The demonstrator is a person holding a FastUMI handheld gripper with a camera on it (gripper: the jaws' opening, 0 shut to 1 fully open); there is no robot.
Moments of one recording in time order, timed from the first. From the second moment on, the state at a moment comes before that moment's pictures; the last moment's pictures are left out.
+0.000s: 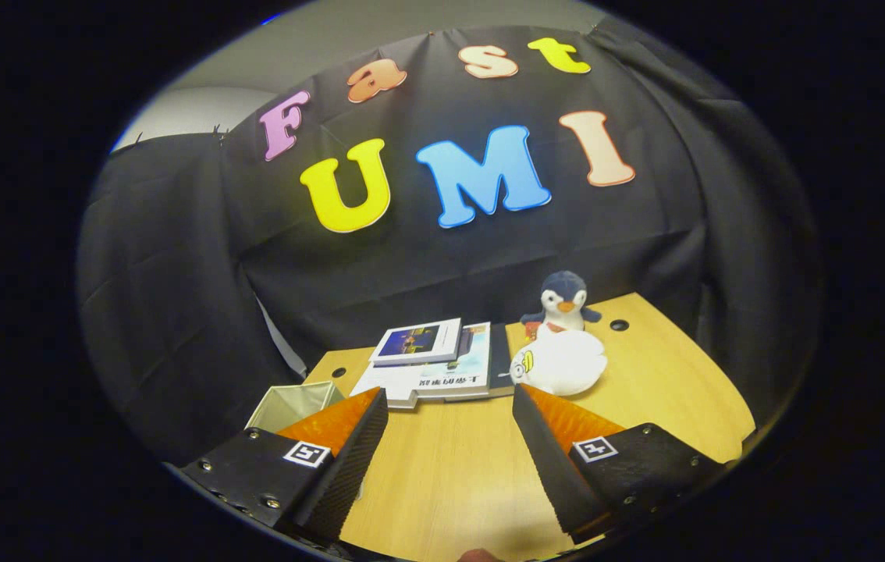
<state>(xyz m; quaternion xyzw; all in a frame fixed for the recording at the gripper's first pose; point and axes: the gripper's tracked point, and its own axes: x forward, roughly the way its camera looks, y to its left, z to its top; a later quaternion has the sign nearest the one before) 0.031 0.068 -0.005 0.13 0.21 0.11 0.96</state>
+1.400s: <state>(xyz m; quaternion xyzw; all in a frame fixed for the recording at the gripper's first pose) 0.009 -0.005 0.072 0.07 0.04 0.03 1.00</state>
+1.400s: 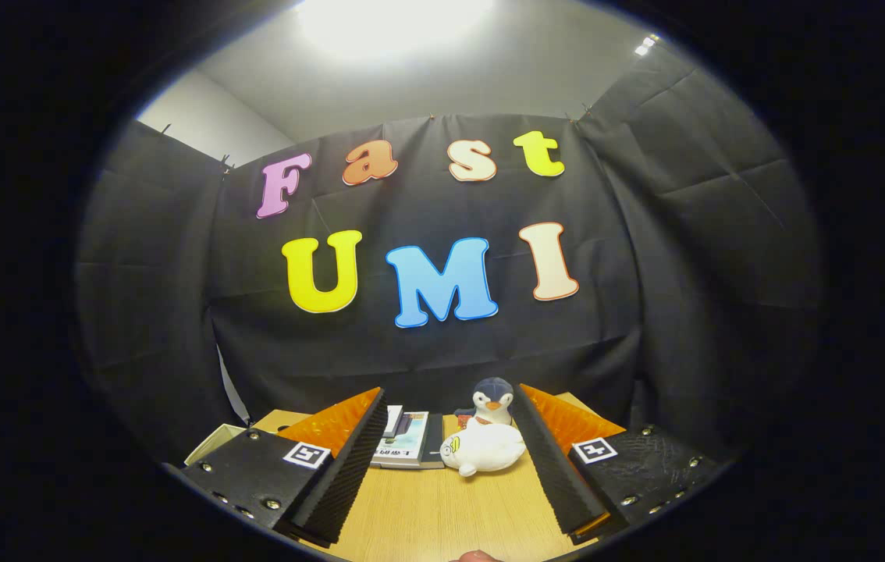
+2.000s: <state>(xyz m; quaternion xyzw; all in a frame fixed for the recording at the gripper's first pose) 0.016 0.024 0.078 0.05 0.03 0.05 1.00</state>
